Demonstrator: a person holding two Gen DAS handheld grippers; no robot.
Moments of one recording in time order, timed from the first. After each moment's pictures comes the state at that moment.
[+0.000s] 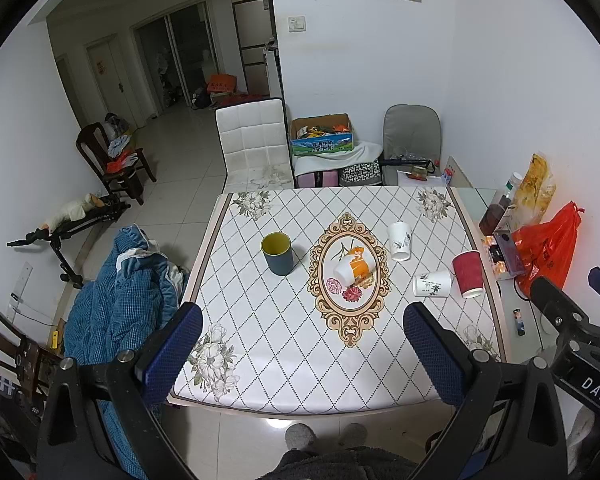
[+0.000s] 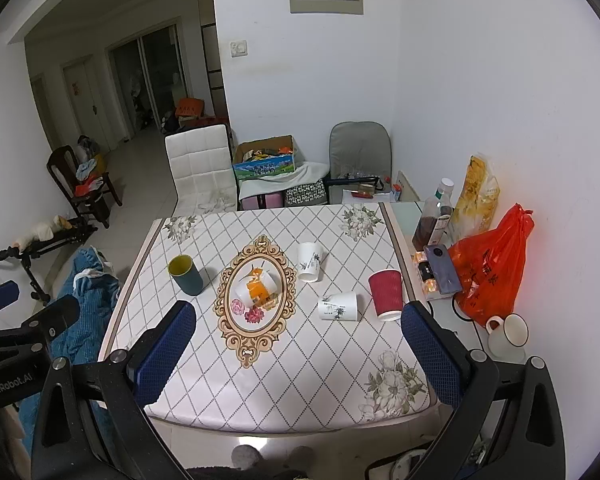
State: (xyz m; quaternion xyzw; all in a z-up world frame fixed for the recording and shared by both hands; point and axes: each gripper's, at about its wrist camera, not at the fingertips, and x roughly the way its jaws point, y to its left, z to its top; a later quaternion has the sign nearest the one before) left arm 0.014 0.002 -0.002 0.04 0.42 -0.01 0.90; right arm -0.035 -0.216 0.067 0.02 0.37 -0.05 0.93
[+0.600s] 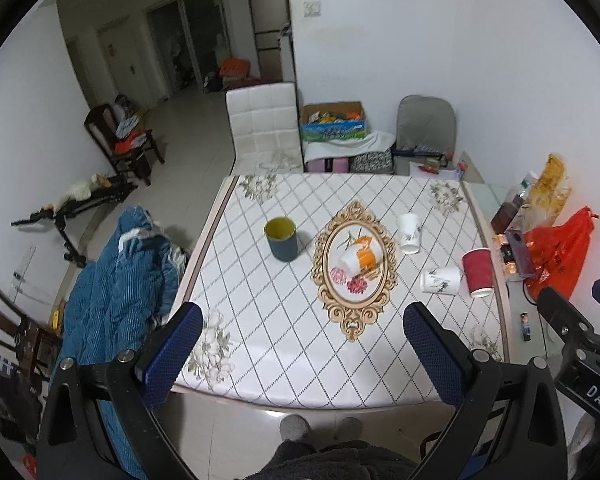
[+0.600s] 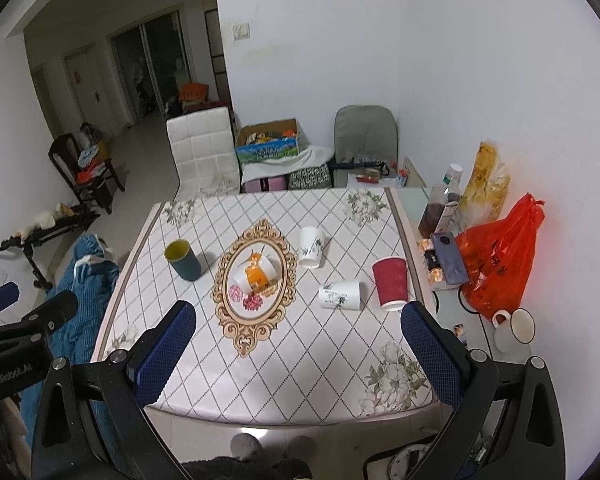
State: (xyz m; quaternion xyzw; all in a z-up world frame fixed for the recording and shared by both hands) left arm 0.024 -0.006 -0.023 0.02 0.45 0.02 0.89; right arm -0.017 -0.233 0.037 0.02 0.40 -0.03 0.91
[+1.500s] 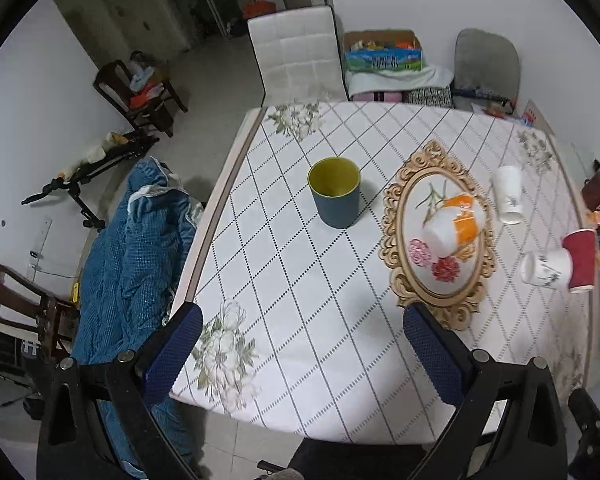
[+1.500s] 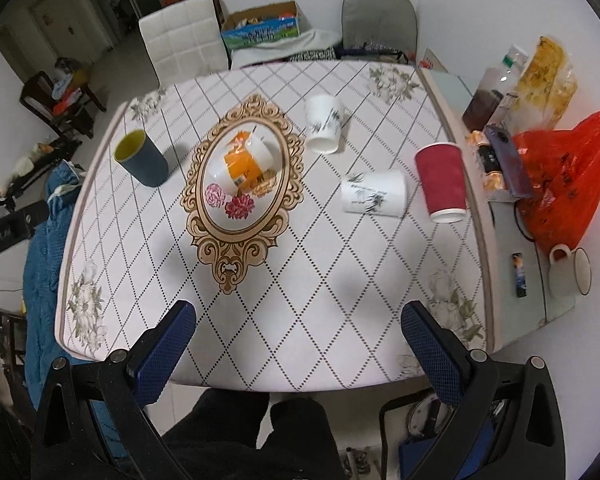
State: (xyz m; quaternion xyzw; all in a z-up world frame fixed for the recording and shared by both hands) left arm 0.165 0.052 -0.192 0.06 0.55 0.08 0.83; right arm 0.090 -0.221 -0.163 0.04 0.58 -0.04 0.82
